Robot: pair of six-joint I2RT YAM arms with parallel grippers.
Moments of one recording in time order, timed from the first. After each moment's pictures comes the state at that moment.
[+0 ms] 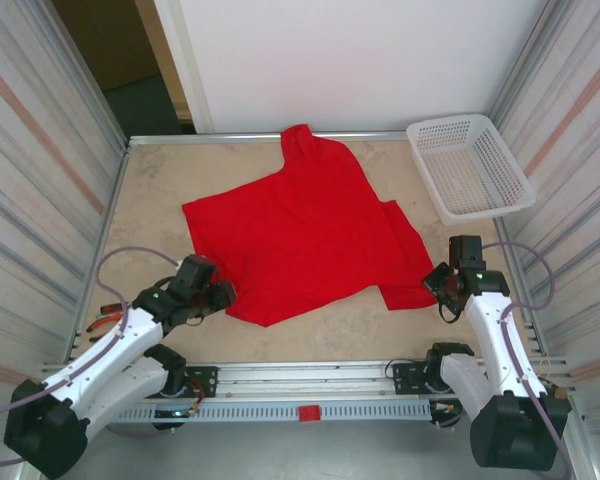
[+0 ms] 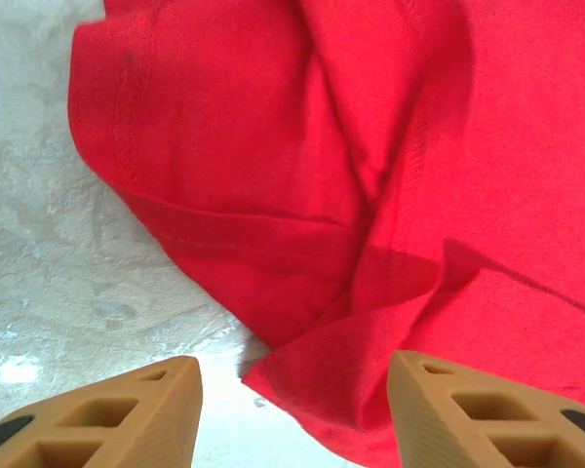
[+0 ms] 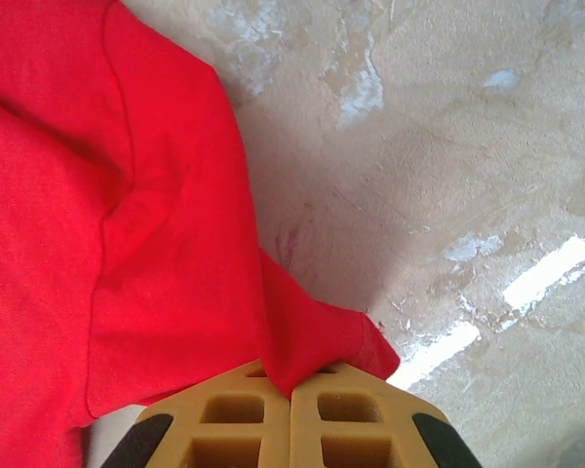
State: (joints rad) left arm -0.52 0.83 0.44 -0.65 -0.04 -0.80; right arm -0.05 0.86 0.61 -0.90 0.00 0.79
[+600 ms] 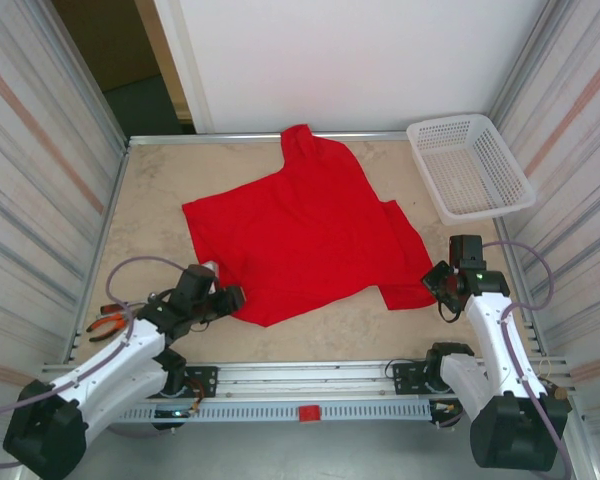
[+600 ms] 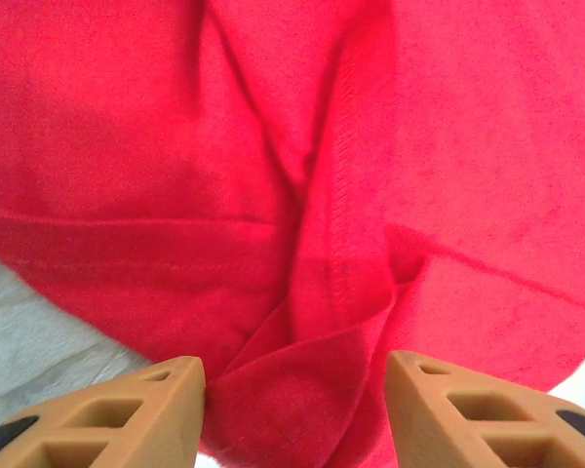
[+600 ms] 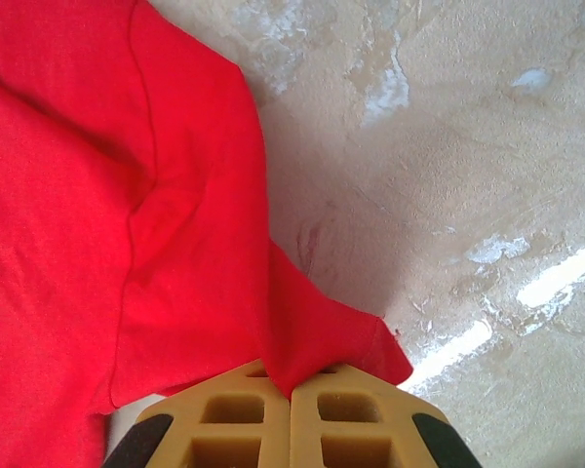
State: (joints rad) left arm -0.52 0.77 0.29 -0.38 0.08 -0.78; right arm -0.05 0.86 0.61 -0.89 -0.03 0.79
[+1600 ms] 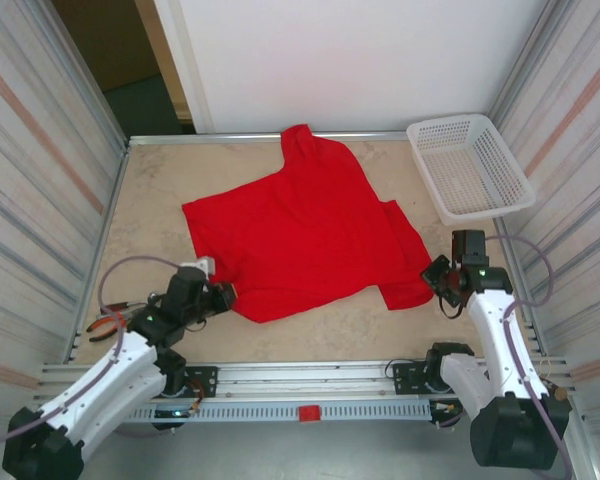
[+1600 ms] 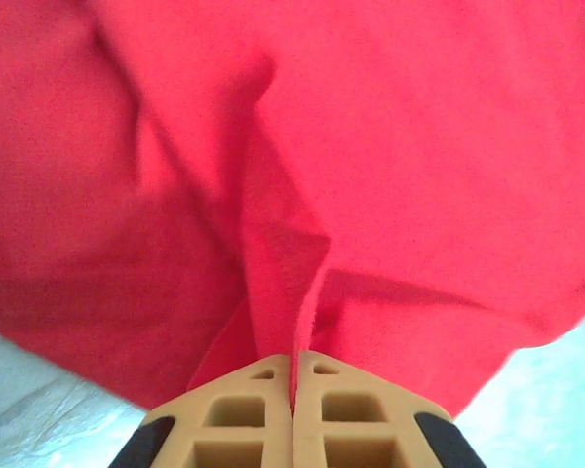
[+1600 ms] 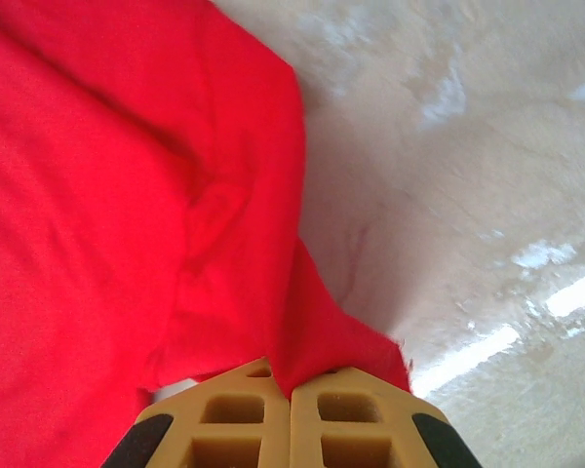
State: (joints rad) left arm -0.50 0.62 0.36 -0.42 0.07 -0.76; right arm -0.05 0.89 0.71 -0.90 -0.09 0.76
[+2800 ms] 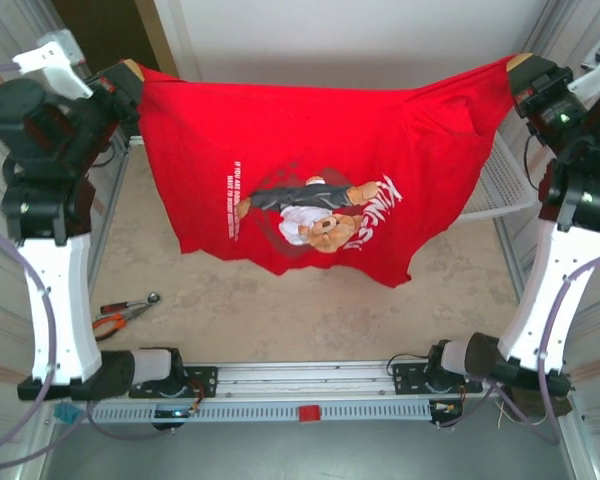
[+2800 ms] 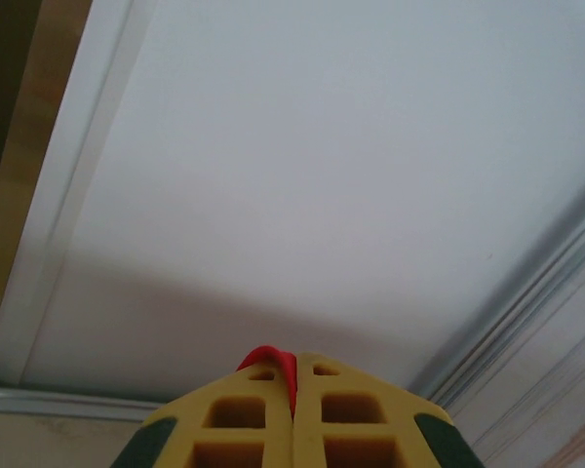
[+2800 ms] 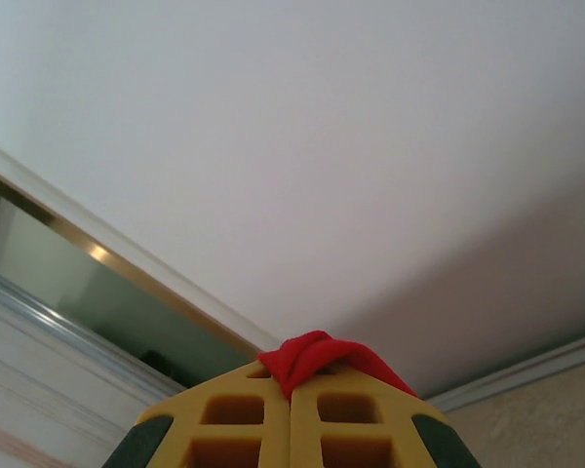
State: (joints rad) left arm -0.01 1.34 2.00 -0.61 0.28 -0.52; right arm -0.30 1.35 2.00 -0.59 -0.56 0.93
